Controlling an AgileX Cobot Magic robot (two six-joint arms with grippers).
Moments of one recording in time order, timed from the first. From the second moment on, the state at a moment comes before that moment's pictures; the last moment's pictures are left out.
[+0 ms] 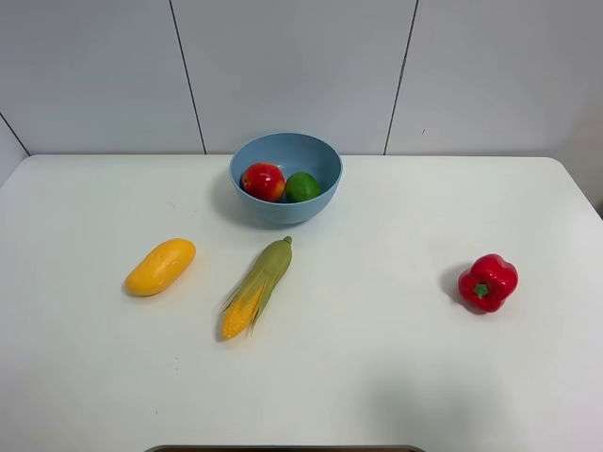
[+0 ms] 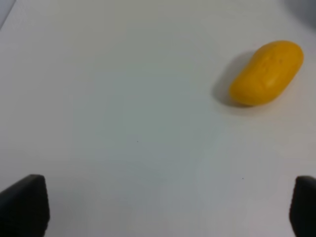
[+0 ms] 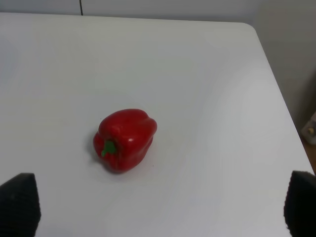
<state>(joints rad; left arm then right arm) -0.05 0.00 -0.44 0.09 1.09 -0.11 -0.04 0.00 -0.56 -0.02 1.10 -0.02</state>
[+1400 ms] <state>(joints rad) -0.05 0.00 -0.44 0.09 1.09 -0.11 -0.04 0.00 -0.56 -0.02 1.10 -0.02</state>
